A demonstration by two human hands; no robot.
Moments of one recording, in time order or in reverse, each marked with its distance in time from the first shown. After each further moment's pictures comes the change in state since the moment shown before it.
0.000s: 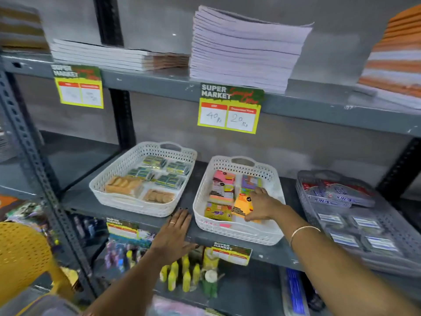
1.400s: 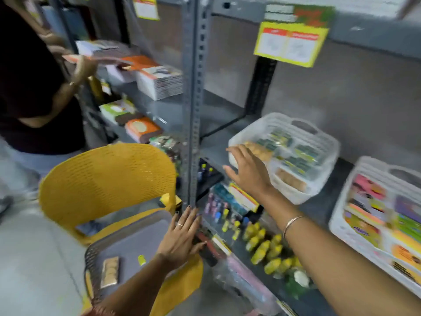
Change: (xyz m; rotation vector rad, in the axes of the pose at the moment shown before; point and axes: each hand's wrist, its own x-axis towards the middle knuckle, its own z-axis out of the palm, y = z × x) left_hand -0.226 -0.149 0.061 0.011 -0.002 -0.427; right_hand 0.037 -0.361 0.023 0.186 0.548 -0.832
